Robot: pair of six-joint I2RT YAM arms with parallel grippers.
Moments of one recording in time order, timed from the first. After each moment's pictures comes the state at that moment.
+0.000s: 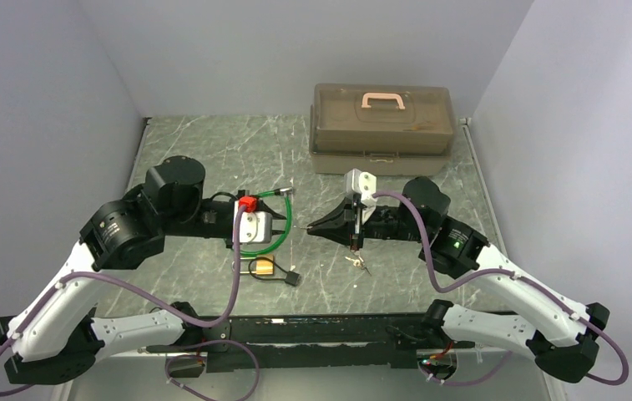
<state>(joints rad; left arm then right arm) -0.90 1.00 1.55 -0.94 0.49 0.63 0.92 0.92 1.05 -0.18 -0.54 -0.06</state>
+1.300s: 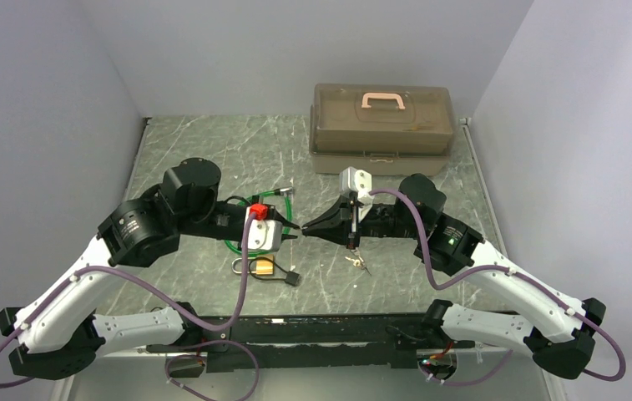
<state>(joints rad) -0.94 1.03 1.50 -0.86 0.58 0.65 0.92 0.96 1.06 -0.14 -0.59 -0.04</state>
